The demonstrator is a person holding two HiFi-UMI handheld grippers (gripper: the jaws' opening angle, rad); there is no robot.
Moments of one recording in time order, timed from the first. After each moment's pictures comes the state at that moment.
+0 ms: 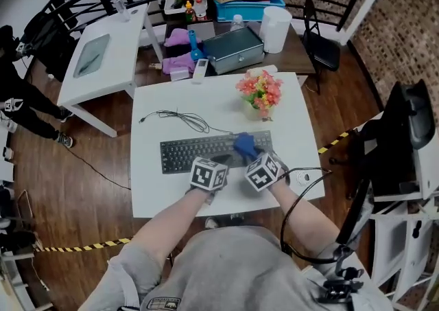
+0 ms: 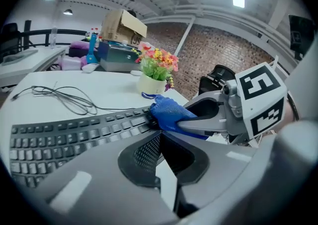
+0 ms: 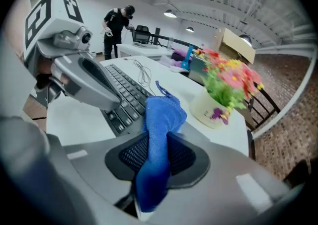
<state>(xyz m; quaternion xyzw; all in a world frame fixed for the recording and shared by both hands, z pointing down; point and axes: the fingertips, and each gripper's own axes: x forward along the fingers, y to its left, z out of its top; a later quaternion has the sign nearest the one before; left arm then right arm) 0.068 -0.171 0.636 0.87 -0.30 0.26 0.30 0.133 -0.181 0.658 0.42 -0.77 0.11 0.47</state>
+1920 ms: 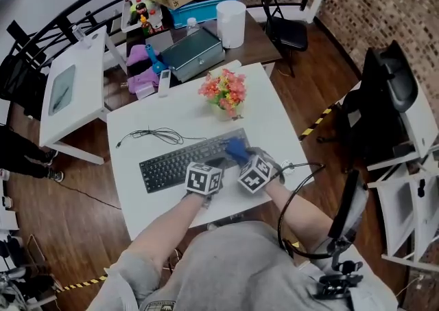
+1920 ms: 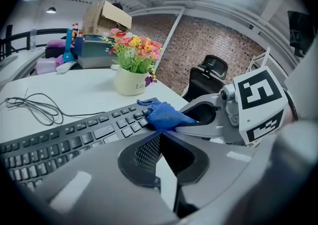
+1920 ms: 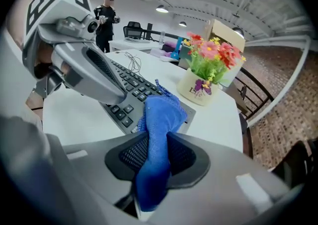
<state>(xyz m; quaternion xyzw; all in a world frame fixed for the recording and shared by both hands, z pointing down) 0.126 -0.163 0.642 0.88 -0.23 0.29 0.29 0.185 -0.160 0.679 0.45 -0.74 0.14 0.47</state>
